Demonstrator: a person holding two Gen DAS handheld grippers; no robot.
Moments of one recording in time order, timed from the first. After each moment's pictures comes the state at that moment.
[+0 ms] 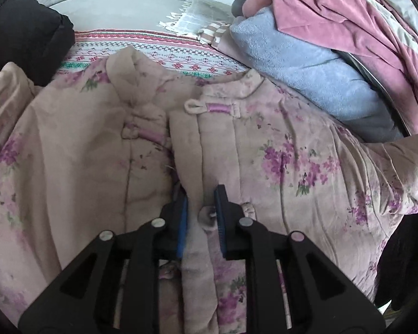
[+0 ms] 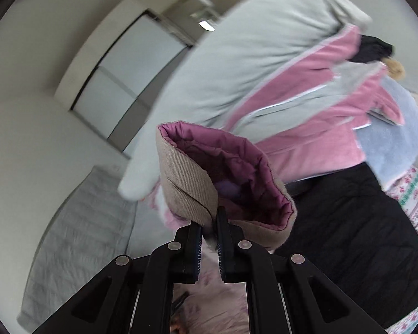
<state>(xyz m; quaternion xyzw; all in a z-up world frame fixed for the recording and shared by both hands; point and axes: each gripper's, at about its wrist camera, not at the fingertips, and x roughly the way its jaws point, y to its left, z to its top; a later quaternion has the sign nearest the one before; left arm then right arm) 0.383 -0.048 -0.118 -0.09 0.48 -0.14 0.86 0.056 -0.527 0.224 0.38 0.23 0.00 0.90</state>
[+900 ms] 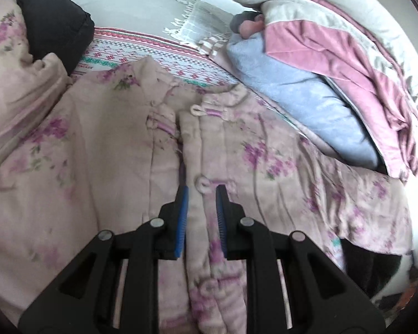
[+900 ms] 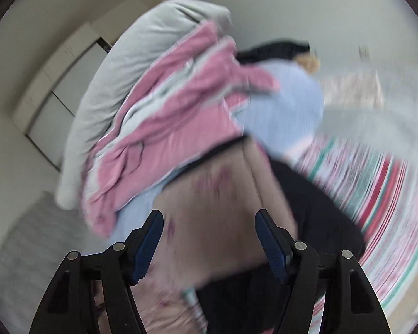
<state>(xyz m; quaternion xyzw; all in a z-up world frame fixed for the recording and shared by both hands) 0.341 -0.006 -0.070 -0.15 0.49 -0.17 0.84 -0.085 -0.574 0.050 0.42 0.17 -0.18 0.87</state>
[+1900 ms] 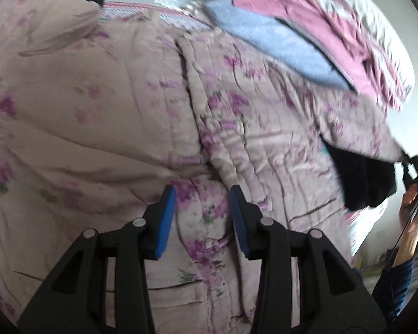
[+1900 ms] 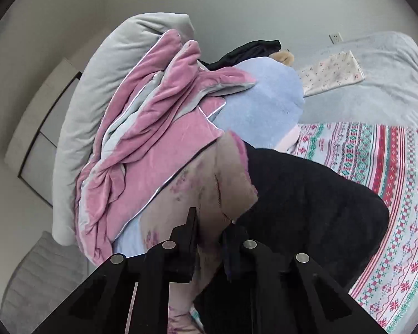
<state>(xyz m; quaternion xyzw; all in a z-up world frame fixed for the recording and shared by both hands) 0.199 0.038 -0.077 -0.12 0.51 -0.22 0.82 -0.053 -0.576 0.049 0.43 0.12 -0.26 0.85</state>
